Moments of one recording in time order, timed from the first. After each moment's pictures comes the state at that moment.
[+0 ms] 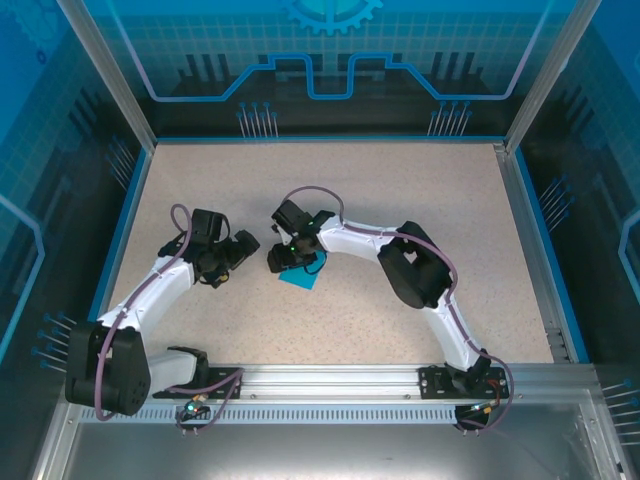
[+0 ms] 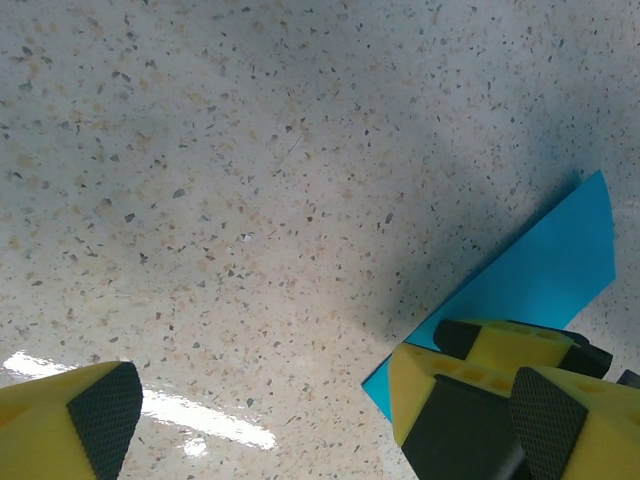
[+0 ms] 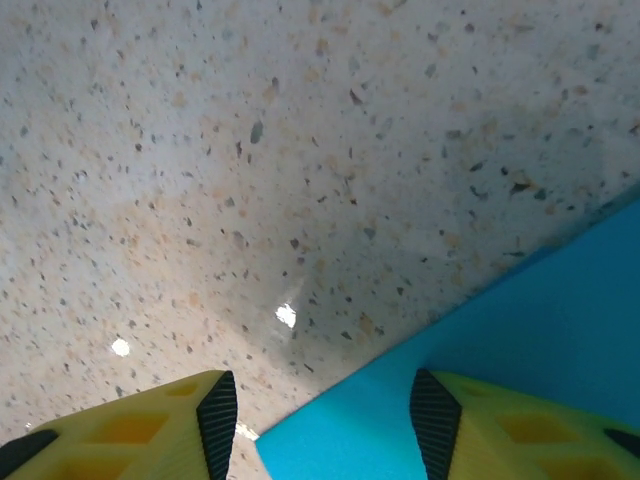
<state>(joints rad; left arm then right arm) -0.12 1.21 0.73 -0.57 0.15 -0.90 0.85 2.24 1.68 -0.59 -0.24 0.46</state>
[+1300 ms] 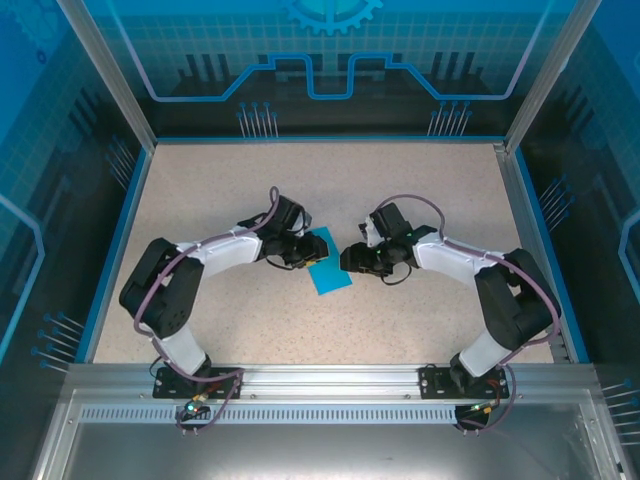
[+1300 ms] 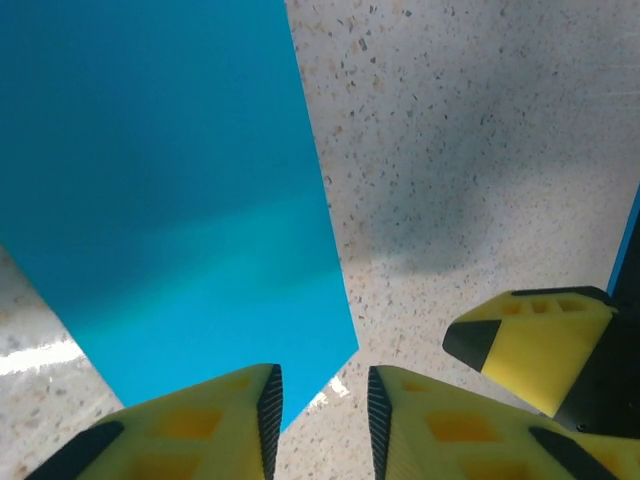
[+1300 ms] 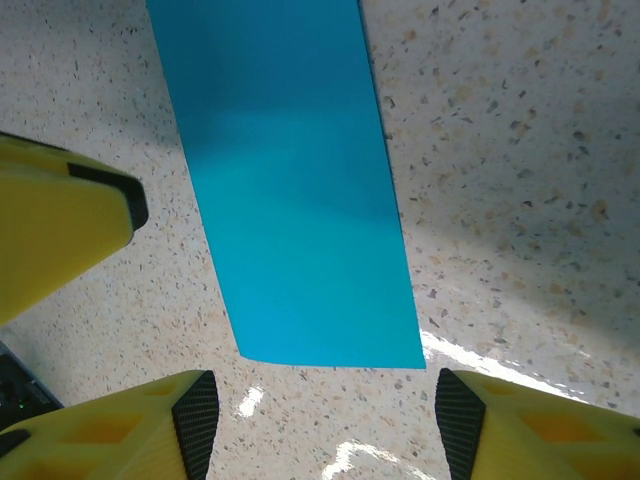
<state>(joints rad) -0.50 1.73 1.01 -0.28 0.46 -0.85 0.51 1.61 0.91 -0.39 -0.43 0.59</state>
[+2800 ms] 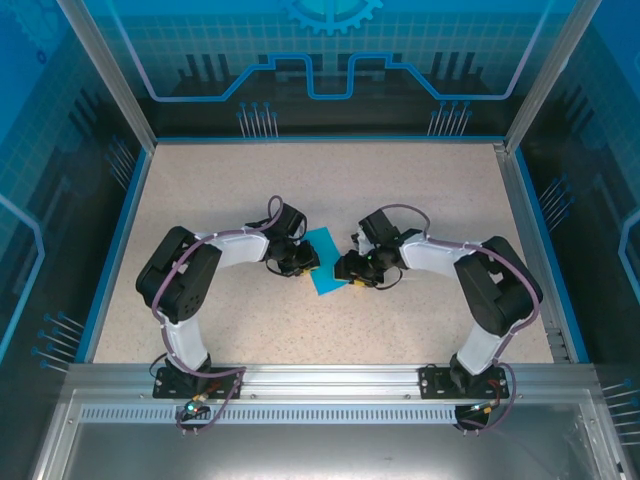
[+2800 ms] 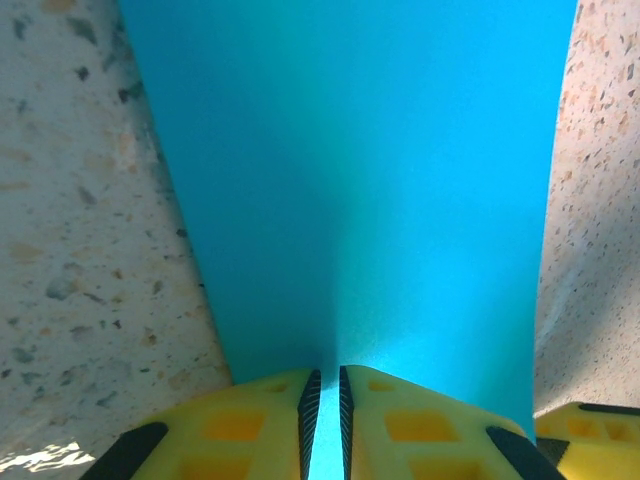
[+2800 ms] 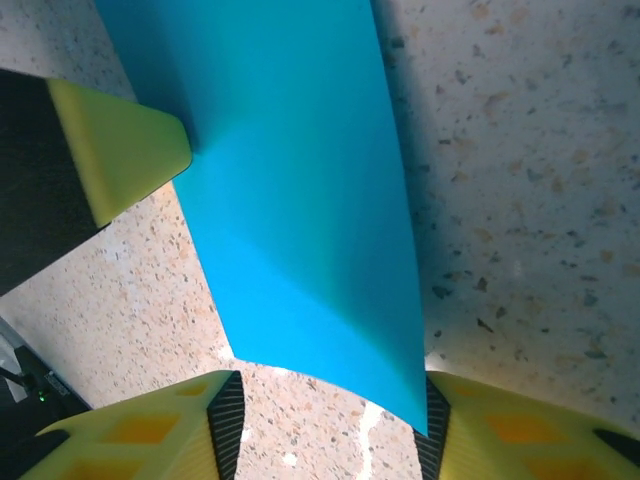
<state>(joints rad) -0.49 1.84 1.00 -0.30 0.37 -0.90 0.56 1.71 0.91 -0.35 -0.50 0.70</state>
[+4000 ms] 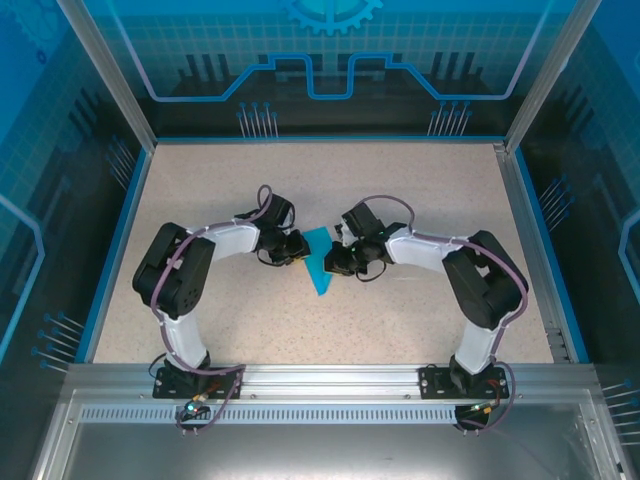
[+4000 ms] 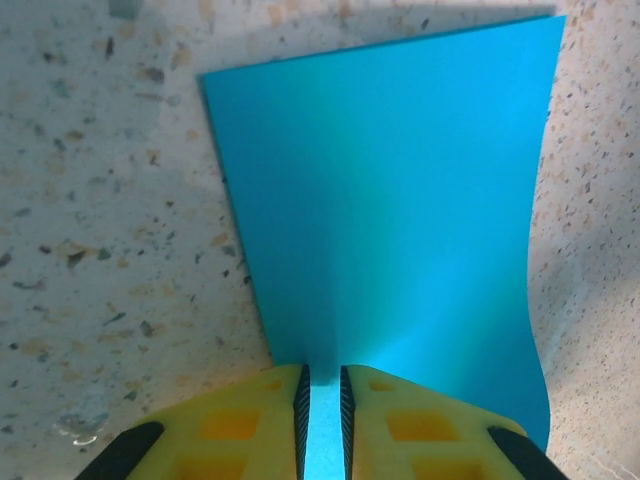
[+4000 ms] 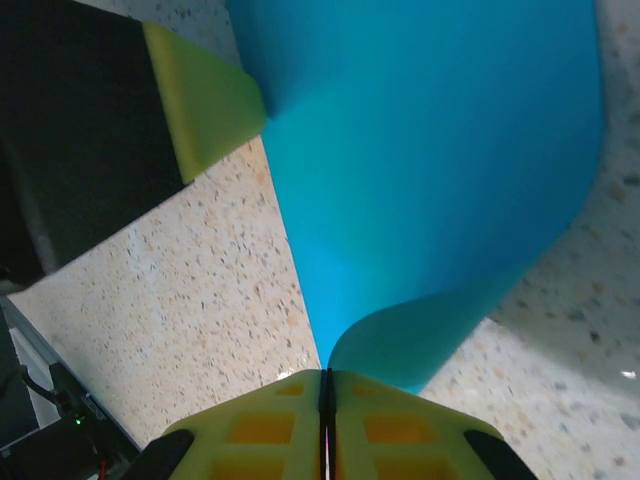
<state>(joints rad) -0.39 1.85 1.05 -0.32 0.37 -0.80 0.63 1.81 1.05 -0.31 -0.47 0.74</state>
